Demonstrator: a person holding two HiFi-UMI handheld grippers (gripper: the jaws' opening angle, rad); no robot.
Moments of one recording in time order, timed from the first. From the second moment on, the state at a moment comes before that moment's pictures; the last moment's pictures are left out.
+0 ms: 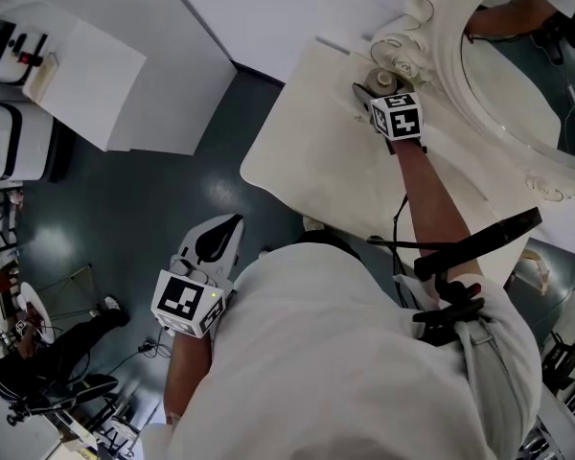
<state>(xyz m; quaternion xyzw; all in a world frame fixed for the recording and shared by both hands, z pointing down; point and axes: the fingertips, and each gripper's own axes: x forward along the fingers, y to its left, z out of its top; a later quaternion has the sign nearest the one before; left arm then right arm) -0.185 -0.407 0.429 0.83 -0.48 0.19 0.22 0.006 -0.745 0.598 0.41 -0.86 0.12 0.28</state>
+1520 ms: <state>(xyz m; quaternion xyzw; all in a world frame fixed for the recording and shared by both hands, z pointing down) -0.226 -0.335 0.423 0.87 -0.41 0.17 0.19 0.029 -0.629 0.568 0.49 -0.82 0.13 0.27</state>
